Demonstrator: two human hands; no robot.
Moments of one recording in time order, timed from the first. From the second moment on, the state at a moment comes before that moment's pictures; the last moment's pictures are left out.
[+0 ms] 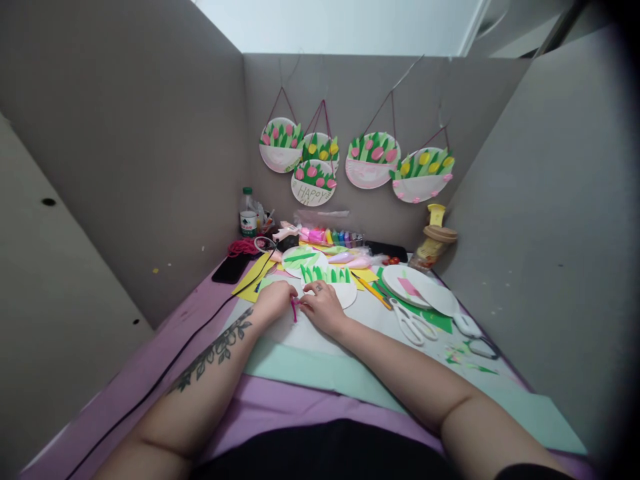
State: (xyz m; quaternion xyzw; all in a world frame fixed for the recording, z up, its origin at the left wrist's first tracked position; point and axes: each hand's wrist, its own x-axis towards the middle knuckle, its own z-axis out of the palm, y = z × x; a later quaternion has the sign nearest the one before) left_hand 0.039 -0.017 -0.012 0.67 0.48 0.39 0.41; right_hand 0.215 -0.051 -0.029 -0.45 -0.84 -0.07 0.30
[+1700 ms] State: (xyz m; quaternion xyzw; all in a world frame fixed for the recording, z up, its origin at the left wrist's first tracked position) left_hand 0.044 -0.023 0.004 0.84 0.53 0.08 0.08; right_hand 0.218 -0.050 -0.022 -0.49 -0.83 -0.03 0.27
